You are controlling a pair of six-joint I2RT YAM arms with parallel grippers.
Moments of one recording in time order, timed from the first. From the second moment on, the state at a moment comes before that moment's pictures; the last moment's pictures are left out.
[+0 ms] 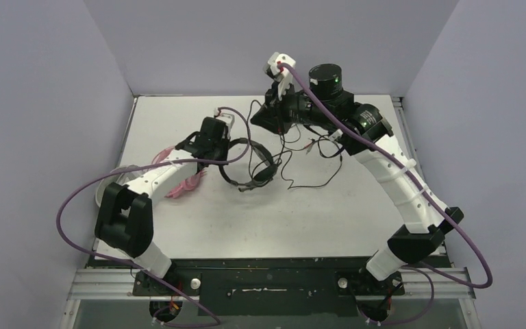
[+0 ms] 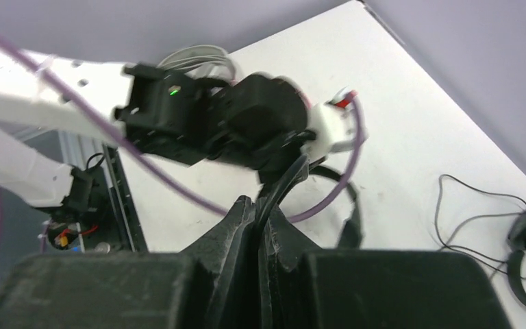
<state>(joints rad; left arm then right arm) -0.43 1.62 1.22 -0.42 -0.16 -0.19 0.74 1.56 2.00 -0.72 -0.44 -0.03</state>
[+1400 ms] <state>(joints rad) -0.68 1.12 0.95 -0.43 0.24 -0.14 0.12 1.49 1.40 -0.44 -0.63 0.18</state>
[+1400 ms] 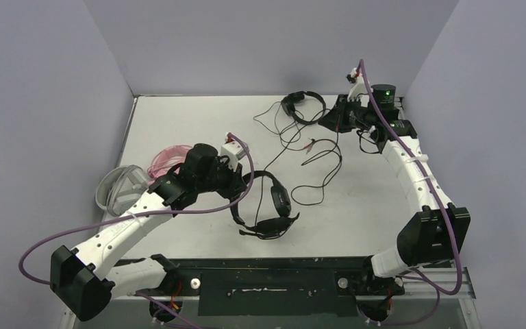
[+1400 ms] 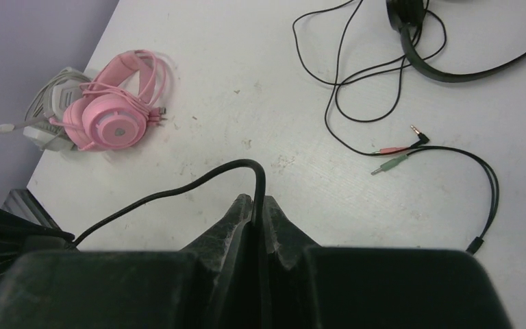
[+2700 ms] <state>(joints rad) -0.12 1.27 1.26 -0.49 0.49 -0.64 0.57 1.30 0.63 0.30 -0.69 0.36</state>
